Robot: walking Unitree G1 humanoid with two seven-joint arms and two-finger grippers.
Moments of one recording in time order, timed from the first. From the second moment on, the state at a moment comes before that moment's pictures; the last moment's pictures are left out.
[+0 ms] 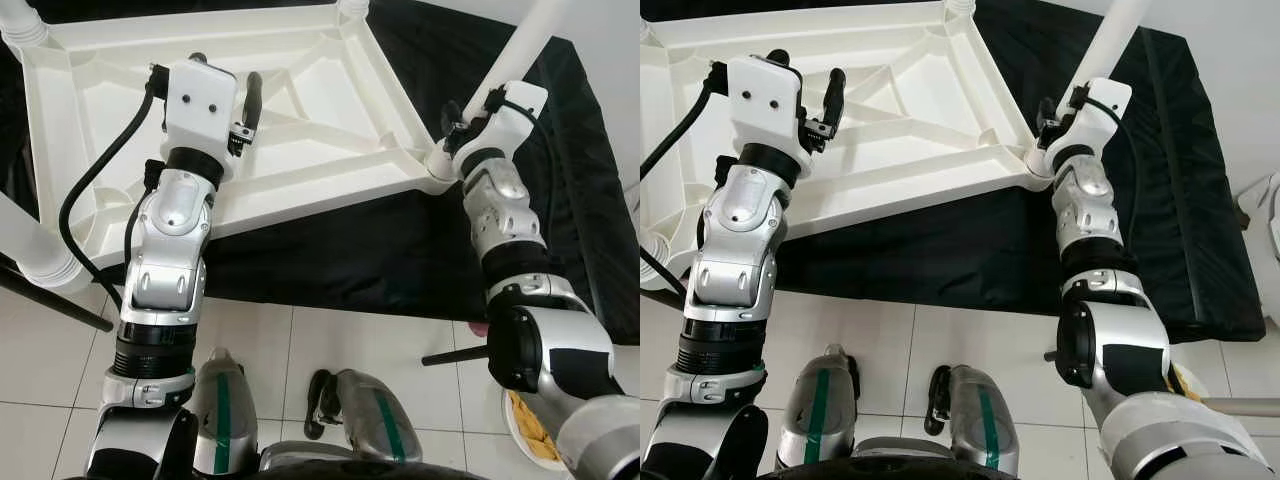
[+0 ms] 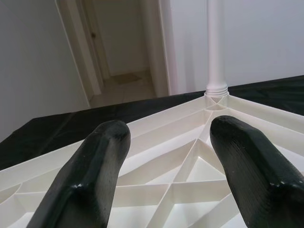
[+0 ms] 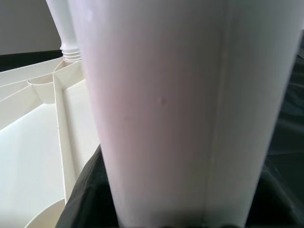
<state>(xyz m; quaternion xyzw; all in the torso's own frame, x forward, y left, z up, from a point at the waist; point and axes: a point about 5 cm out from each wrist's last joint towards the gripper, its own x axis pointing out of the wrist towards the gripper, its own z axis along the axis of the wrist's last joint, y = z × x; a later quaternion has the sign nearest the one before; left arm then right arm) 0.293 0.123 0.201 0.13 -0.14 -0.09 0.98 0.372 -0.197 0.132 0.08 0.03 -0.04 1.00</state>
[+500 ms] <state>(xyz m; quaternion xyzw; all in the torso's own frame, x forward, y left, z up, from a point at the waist) 0.293 0.124 0.202 0.13 -0.14 -0.09 0.98 0.359 -0.187 0.118 0.04 0.01 -0.02 1.00</state>
